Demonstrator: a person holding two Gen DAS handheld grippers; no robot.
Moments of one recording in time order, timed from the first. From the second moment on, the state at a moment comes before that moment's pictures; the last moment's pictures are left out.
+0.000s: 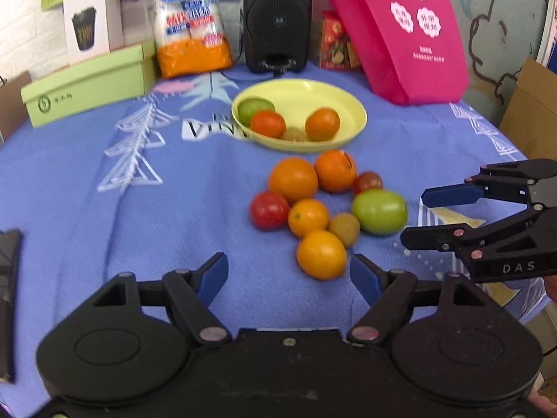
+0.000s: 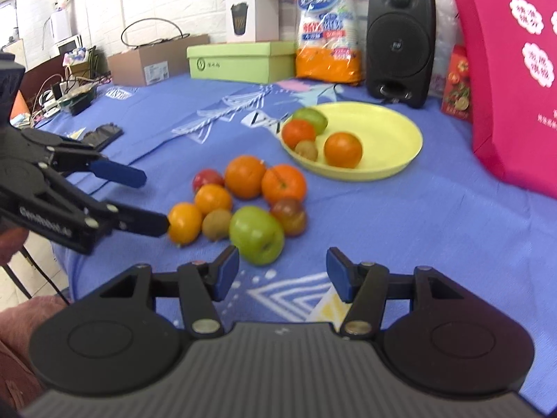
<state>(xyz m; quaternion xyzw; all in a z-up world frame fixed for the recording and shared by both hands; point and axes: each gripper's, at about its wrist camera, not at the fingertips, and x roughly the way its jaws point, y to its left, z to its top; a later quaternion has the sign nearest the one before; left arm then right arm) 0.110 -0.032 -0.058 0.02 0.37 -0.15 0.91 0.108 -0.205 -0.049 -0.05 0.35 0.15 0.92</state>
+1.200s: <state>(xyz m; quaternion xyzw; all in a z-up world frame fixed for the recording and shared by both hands) 0.114 -0.057 -0.074 0.07 0.36 -0.19 0.91 0.133 -0.183 -0.066 -0.07 0.35 0.17 0.92</state>
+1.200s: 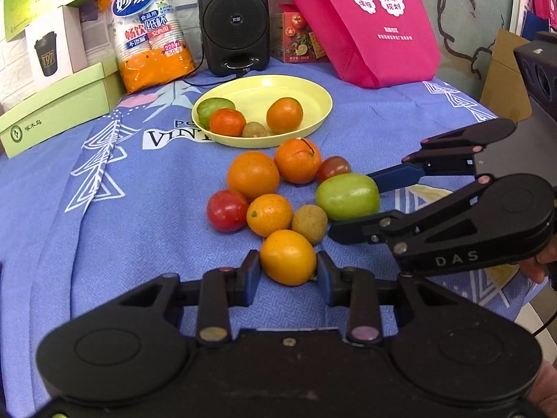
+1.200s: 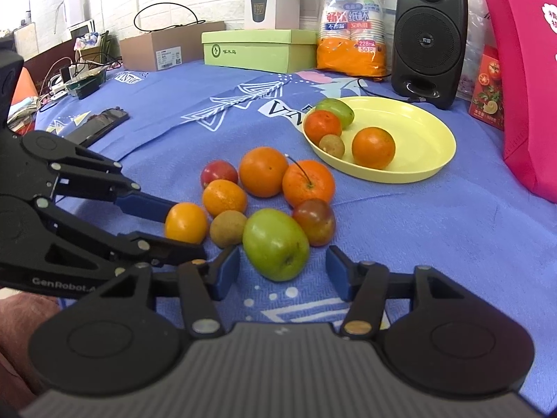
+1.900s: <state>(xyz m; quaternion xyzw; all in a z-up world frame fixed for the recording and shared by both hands) 0.114 -0.054 -0.073 0.06 0.36 -0.19 0.91 0.127 -0.181 -0.063 -0.07 0.35 0.17 0.92</state>
